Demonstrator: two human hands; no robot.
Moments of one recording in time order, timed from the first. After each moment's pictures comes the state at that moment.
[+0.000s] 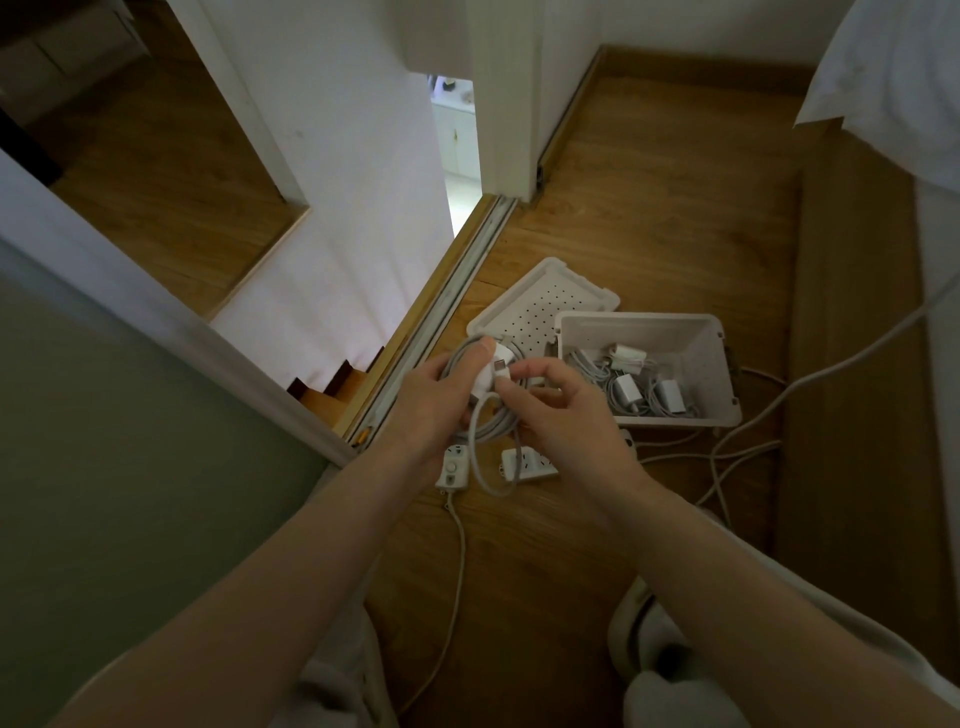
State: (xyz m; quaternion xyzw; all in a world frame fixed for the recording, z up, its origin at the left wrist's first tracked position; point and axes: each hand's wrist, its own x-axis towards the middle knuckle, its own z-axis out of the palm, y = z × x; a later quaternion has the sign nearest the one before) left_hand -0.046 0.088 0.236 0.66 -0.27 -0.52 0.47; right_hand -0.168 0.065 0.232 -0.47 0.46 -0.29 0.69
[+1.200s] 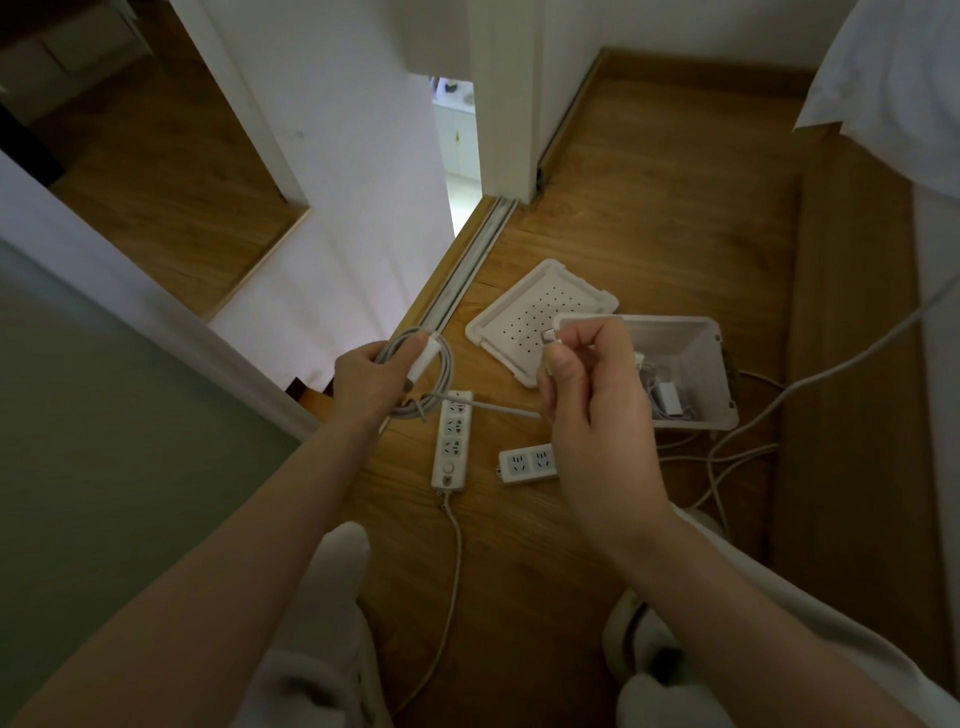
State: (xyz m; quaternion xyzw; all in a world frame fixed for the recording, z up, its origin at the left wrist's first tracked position) left_hand 0.005 0.072 0.207 0.78 -0.26 -0.35 0.45; right_hand -0.182 0.085 0.271 -0.63 0.41 -0.42 0.51
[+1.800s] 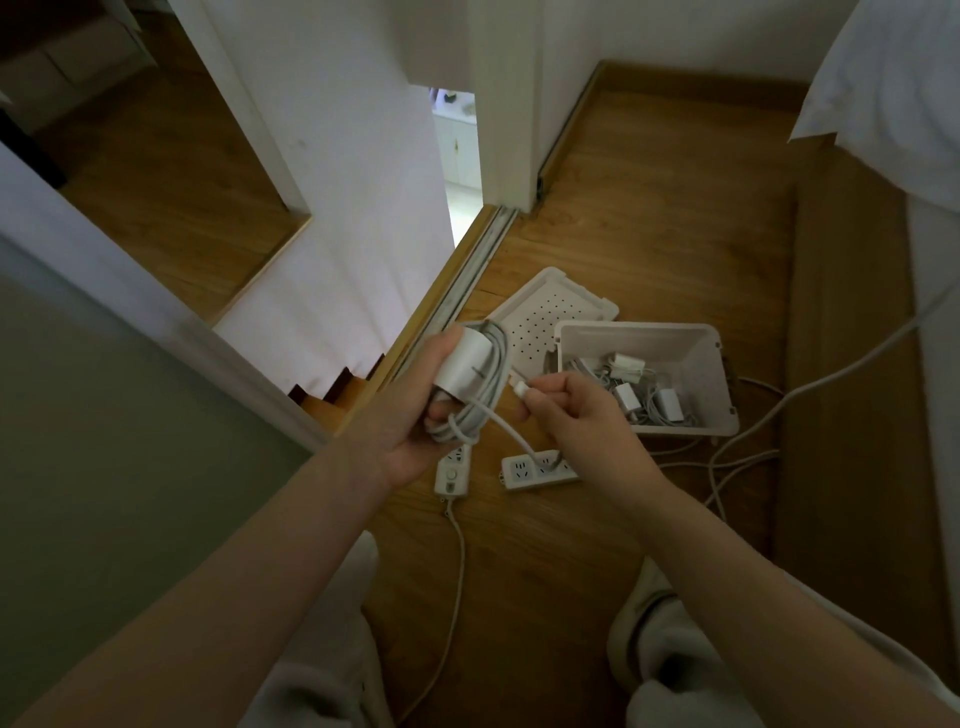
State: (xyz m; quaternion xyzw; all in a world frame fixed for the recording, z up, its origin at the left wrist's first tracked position) left_hand -0.032 0.093 0.260 0.52 -0.13 -0.69 0.49; right_hand -0.182 0.060 0.238 -0.56 0.49 -0.23 0.63
